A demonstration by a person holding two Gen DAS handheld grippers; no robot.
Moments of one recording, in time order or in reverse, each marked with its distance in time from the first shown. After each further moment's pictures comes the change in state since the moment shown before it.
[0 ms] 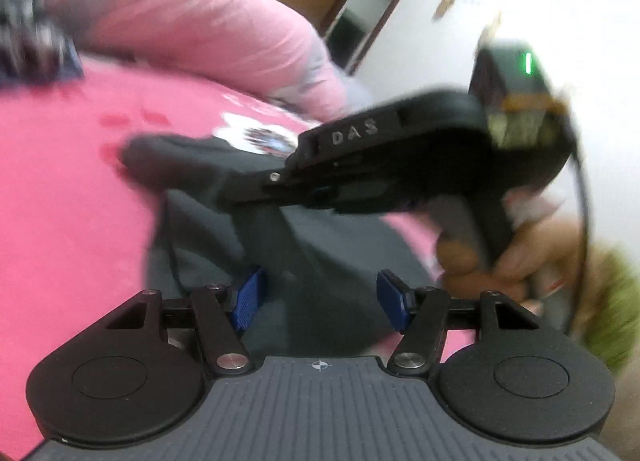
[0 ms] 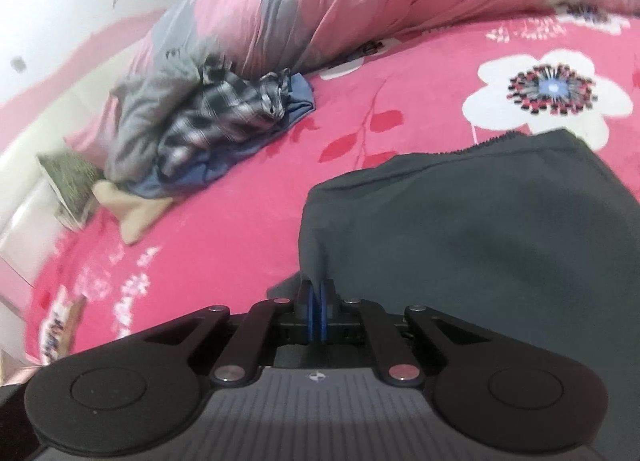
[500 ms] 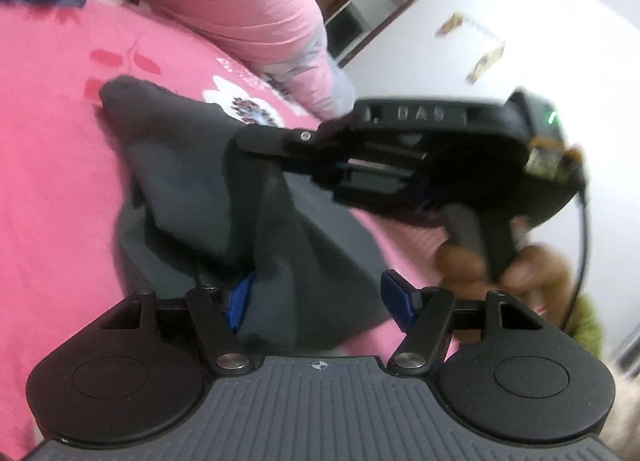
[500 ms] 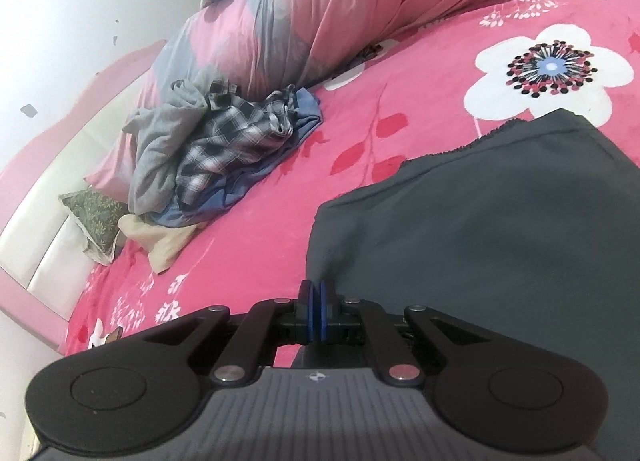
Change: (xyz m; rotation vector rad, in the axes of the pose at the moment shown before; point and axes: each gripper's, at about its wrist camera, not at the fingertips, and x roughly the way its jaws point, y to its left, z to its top) left arm 0.008 0.030 -0.008 -0.203 0.051 -0.141; right arm -0.005 -0.011 0.004 0.088 -0.025 0.080
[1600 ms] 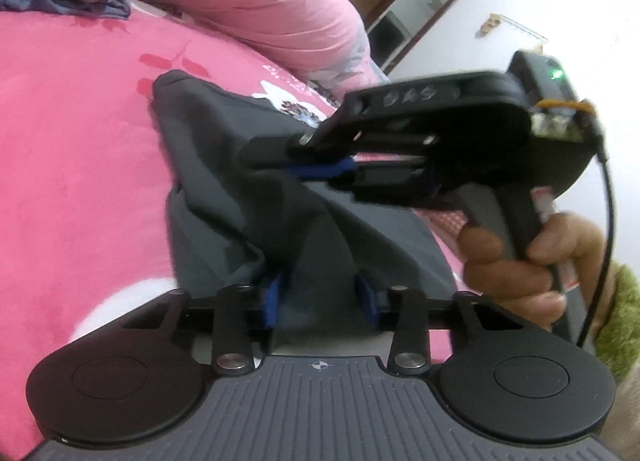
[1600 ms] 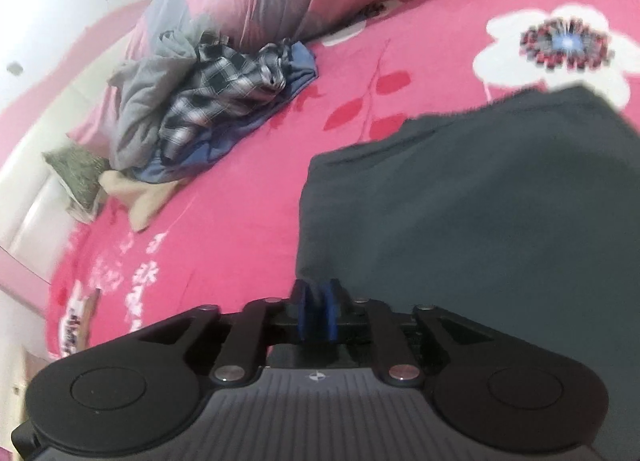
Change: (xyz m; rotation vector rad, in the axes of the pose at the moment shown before) left arm 0.003 -0.012 -0.015 0.077 -0.037 0.205; right arm 0.021 0.014 -0.001 -0.082 0.106 -0.075
